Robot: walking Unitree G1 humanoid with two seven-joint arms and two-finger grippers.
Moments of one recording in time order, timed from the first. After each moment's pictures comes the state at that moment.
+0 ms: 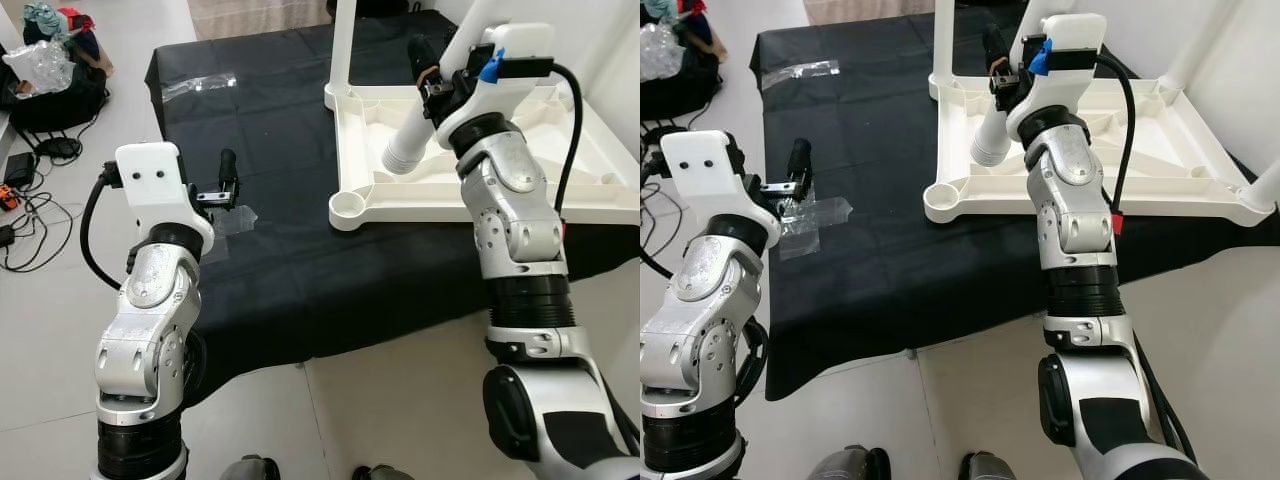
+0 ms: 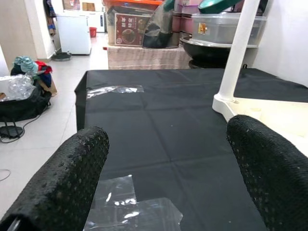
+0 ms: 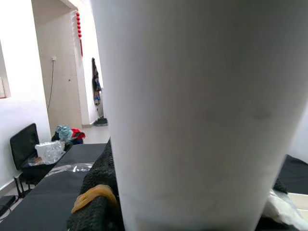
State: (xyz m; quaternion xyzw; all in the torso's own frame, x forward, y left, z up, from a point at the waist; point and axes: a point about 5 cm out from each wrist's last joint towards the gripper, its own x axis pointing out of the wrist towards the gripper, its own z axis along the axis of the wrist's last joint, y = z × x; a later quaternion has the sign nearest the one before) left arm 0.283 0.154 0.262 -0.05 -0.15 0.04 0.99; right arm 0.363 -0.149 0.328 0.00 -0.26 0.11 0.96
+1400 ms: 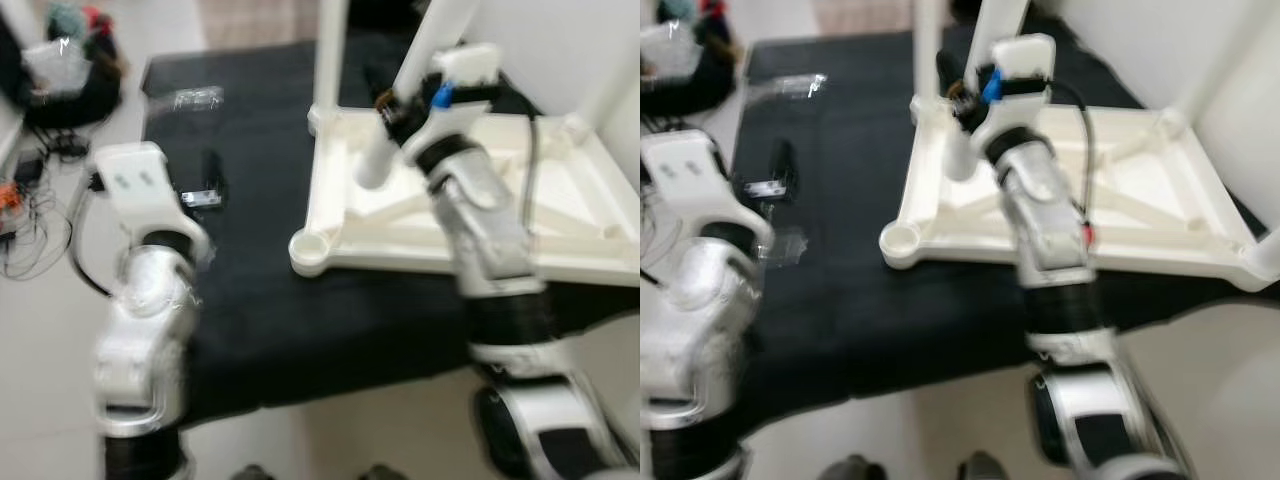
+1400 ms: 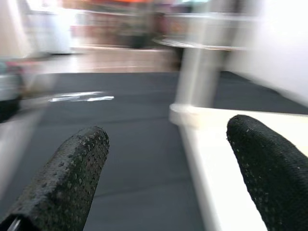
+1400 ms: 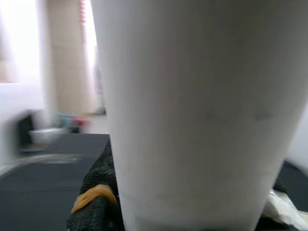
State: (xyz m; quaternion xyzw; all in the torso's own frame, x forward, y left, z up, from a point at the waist) left arm 0.278 0.140 0.261 -0.06 -0.15 0.01 0.99; right arm 0.363 -0.147 0.319 -0.01 -0.25 0.12 0.96
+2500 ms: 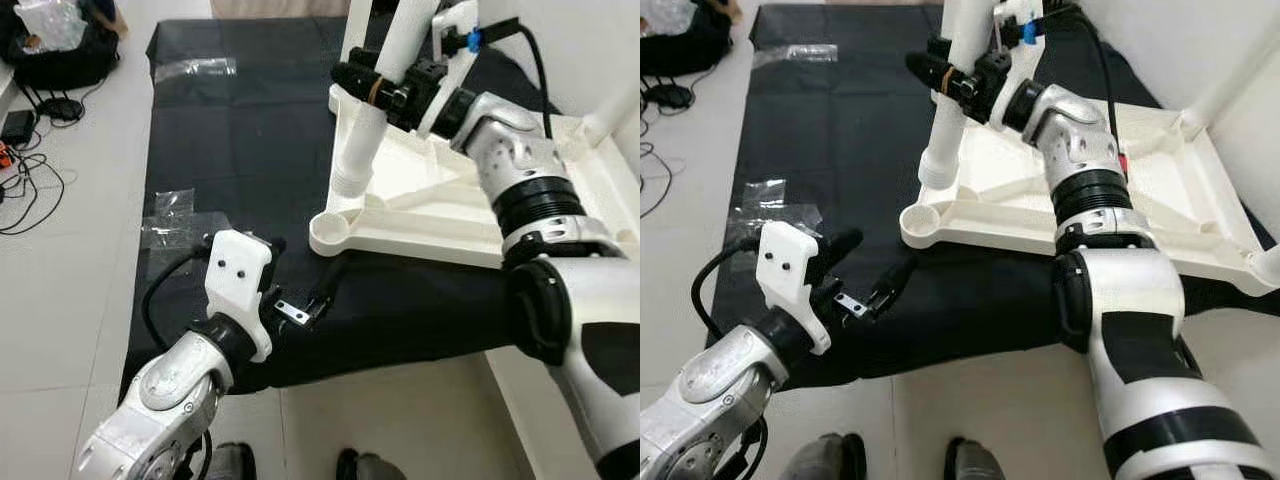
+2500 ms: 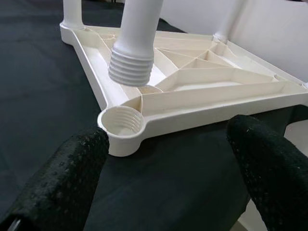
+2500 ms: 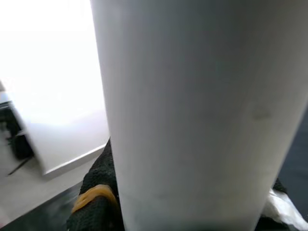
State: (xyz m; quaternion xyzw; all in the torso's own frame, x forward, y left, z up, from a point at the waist) left arm 0.210 0.093 0.223 -0.04 -0.06 -0.28 0.96; right arm 0.398 -0.136 0.335 0.00 -0.12 0.52 0.85
